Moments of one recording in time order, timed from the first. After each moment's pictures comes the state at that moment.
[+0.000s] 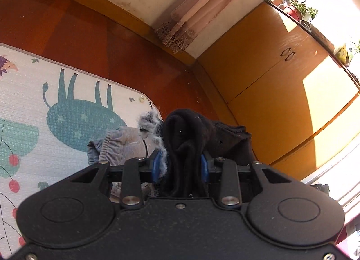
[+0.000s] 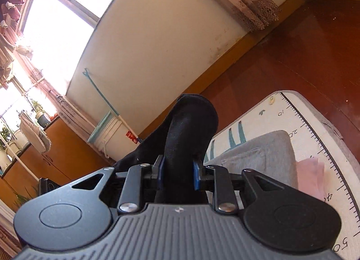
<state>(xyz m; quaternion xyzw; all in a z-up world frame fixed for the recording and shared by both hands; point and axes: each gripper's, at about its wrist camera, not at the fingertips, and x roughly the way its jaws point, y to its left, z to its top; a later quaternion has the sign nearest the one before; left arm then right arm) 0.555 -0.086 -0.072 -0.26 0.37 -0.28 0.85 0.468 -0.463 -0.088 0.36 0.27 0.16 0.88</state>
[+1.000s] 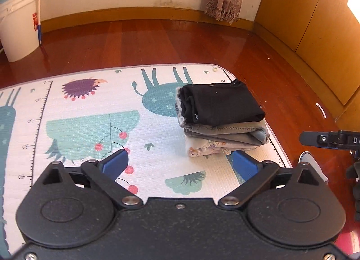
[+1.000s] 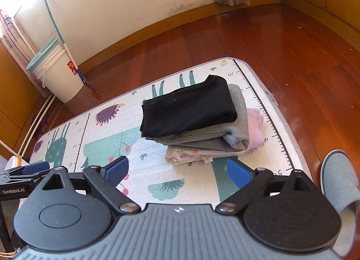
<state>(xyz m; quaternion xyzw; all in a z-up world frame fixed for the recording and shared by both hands) 0.385 -0.069 0.026 0.01 0.41 -0.12 0.90 0.349 -0.358 0.025 0.17 0.42 0.07 0.89</state>
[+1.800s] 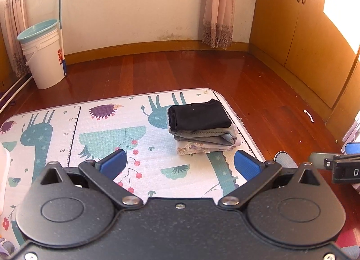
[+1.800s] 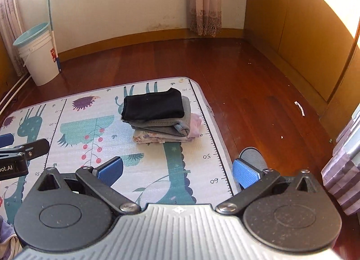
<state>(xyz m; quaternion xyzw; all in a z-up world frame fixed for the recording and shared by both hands) 0.225 -0.110 0.125 0.01 0.36 -0.10 0.93 0.188 -0.334 0.137 0.05 0.41 -0.04 0.91</state>
